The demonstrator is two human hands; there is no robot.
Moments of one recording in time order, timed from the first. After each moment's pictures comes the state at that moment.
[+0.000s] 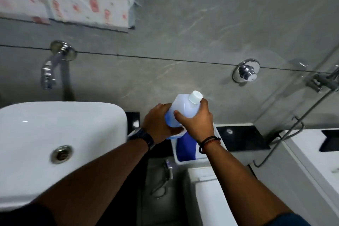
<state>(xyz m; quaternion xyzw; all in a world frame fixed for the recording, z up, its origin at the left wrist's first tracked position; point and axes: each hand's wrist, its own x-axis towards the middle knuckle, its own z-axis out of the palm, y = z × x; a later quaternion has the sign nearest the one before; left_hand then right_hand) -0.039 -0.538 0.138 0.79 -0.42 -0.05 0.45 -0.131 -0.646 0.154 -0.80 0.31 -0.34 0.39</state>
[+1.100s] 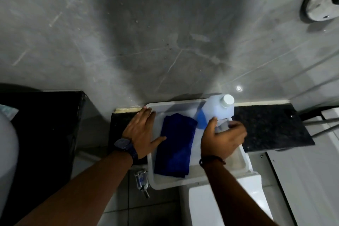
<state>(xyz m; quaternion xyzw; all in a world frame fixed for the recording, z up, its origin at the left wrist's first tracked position) 0.042 -0.697 -0.170 0.88 -0.46 -0.07 0.13 -0.102 -0.846 -0.124 -0.67 0.56 -0.45 0.21</state>
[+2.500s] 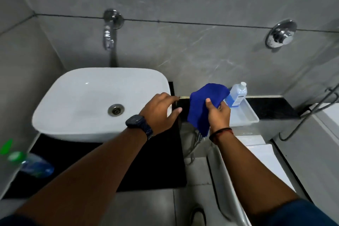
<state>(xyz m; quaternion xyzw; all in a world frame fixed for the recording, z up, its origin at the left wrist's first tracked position) -0.063 -0.344 0.093 0.80 -0.49 0.07 0.34 -0.169 -0.508 0.073 -0.59 0.37 -0.36 0.62</state>
